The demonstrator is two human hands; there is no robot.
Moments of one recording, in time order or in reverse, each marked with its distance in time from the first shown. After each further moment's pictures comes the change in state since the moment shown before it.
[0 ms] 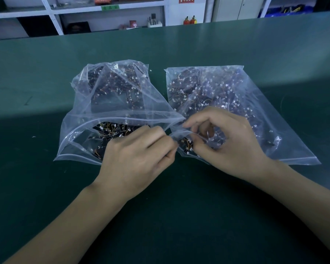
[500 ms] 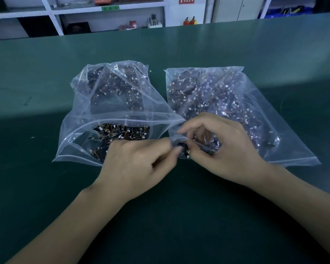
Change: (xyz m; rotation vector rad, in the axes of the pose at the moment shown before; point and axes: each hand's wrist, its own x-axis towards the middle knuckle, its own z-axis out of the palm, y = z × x) left_hand -0.002 0.000 -0.001 -0.142 -0.142 -0.123; right_hand -0.002 -0.004 0.005 -0.003 -0.037 0.012
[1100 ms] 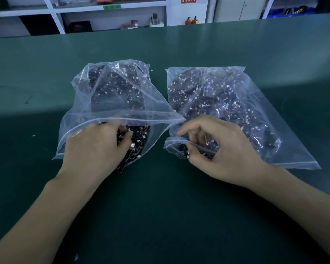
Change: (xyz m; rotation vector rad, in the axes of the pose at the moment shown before) left_hand -0.006 -0.054 -0.016 0.336 -0.268 -0.512; right_hand -0.003 -0.003 -0.001 -0.038 -0.058 0.073
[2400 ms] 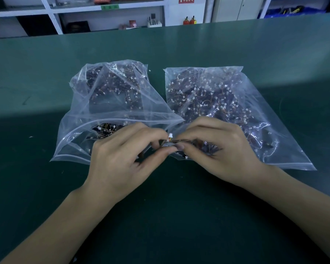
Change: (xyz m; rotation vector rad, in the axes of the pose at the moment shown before) left_hand -0.022 0.042 -0.004 -0.601 0.371 0.468; right_hand 0.002 0.005 0.004 0.010 0.071 -0.141
